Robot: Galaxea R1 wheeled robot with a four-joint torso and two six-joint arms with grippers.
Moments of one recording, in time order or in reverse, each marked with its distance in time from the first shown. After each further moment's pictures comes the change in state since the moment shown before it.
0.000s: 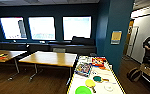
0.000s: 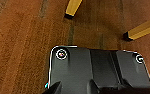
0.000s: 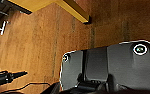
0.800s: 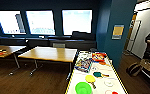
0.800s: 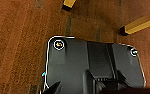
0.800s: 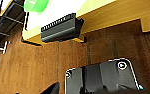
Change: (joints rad) left arm -0.006 -0.067 0.109 -0.001 -0.002 -0.002; right arm 0.102 -0.552 0.508 0.017 0.094 0.102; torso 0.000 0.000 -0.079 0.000
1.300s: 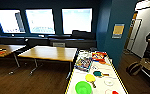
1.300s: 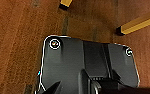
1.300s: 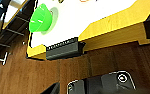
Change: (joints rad) left arm -0.005 -0.031 0.077 -0.001 -0.005 -0.001; right arm 0.108 -0.141 0.096 0.005 0.002 0.086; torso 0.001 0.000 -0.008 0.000
